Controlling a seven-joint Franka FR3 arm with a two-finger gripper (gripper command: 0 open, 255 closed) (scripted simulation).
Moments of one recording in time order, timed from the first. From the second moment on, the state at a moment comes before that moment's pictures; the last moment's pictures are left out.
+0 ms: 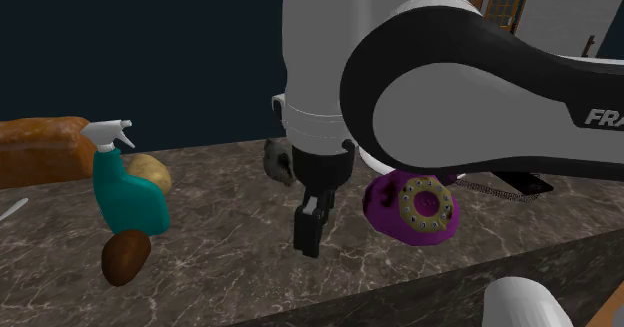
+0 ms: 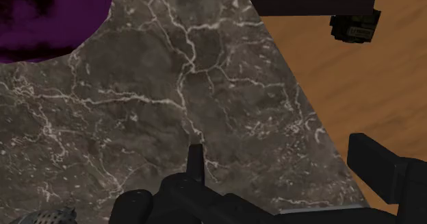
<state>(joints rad) 0.01 -0.77 0.00 -2.28 -0.10 1.57 -0.03</state>
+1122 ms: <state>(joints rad) -0.11 -0.27 -0.18 -1.91 -0.05 1.72 0.05</state>
